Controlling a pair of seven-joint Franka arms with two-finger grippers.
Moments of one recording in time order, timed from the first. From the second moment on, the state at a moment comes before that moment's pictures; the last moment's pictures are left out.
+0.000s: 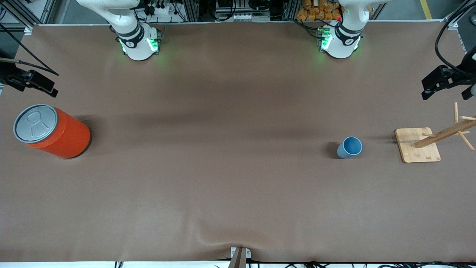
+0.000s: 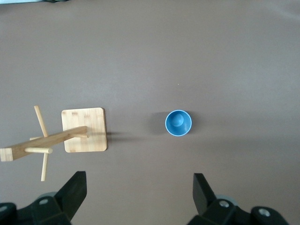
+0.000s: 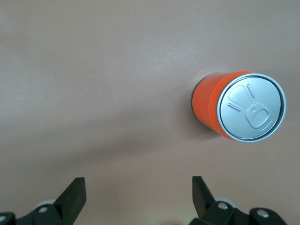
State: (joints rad) left arm 0.10 -0.01 -0.17 -1.46 0.07 1.56 -0.03; right arm -0.03 -0.03 0.02 -1.55 -0.02 1.47 0.19
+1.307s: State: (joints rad) left arm -0.11 -0.08 0.02 -1.58 0.02 1.54 -0.13; right arm -0.03 -0.03 0.02 -1.55 -0.02 1.47 0.19
